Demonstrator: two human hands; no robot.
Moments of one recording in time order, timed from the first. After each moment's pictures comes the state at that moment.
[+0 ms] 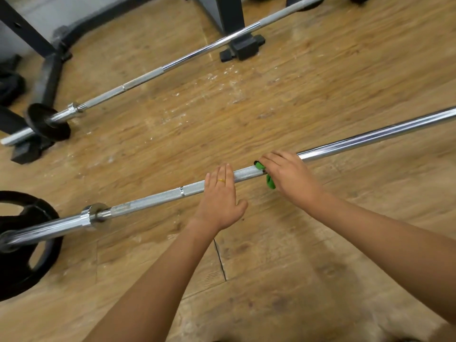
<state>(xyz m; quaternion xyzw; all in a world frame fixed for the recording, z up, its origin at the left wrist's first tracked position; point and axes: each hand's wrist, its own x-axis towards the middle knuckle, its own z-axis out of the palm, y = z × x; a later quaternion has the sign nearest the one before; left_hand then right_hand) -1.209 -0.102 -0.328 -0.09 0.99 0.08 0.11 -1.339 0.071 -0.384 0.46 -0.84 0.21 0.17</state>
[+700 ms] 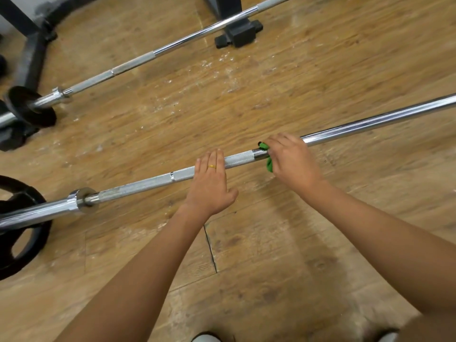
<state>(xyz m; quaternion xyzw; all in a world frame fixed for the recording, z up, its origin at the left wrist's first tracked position) -1.222 -0.112 -0.336 -0.09 0.99 0.05 0.08 -1.347 0.077 -0.365 0.38 -0.87 0.26 0.16</state>
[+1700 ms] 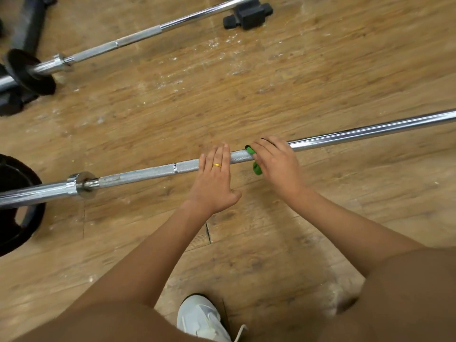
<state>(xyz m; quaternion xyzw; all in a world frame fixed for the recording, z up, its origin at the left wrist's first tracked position) -1.171 -0.083 -0.342 -0.08 0.99 0.06 0.08 -1.289 0.077 -0.377 0.42 -0.85 0.24 0.17</state>
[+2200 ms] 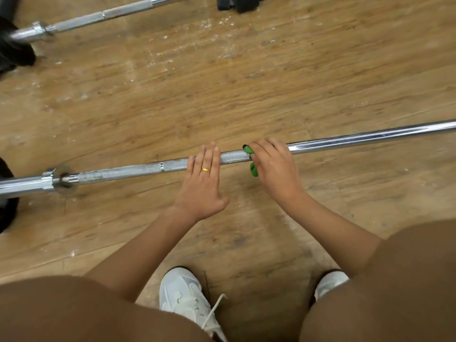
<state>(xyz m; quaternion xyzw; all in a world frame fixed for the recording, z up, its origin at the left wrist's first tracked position) -1.112 -0.050 -0.352 -0.07 0.99 0.06 0.08 -1.243 0.121 -0.379 0.41 -0.87 0.22 0.14</state>
